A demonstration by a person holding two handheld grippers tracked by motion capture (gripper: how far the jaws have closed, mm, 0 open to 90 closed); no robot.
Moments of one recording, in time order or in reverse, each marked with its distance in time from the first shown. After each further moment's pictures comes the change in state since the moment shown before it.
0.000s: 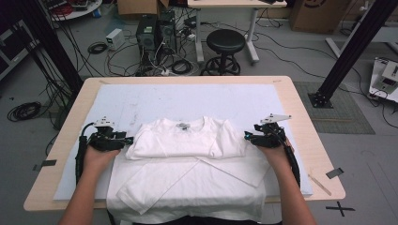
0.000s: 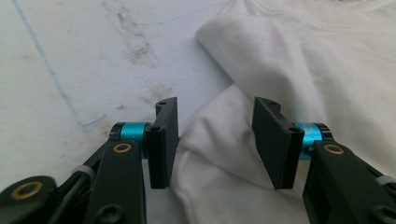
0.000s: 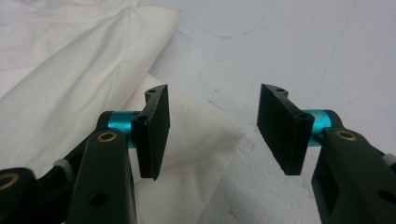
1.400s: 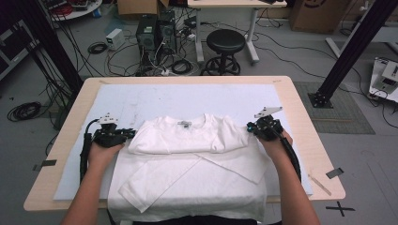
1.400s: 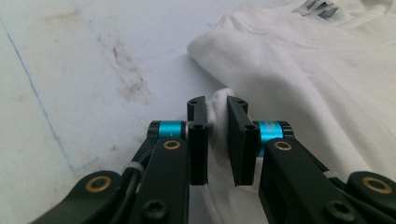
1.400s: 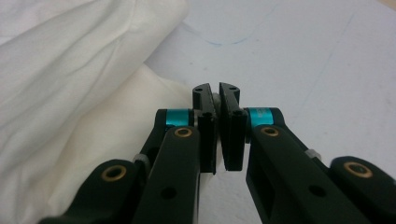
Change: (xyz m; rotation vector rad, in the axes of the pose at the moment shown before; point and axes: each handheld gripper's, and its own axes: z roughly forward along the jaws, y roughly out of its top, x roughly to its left) left arm -0.007 0.018 0.013 -0.064 -0.018 0.042; right arm -0.004 0.027 0.008 0.091 -0.051 -0.147
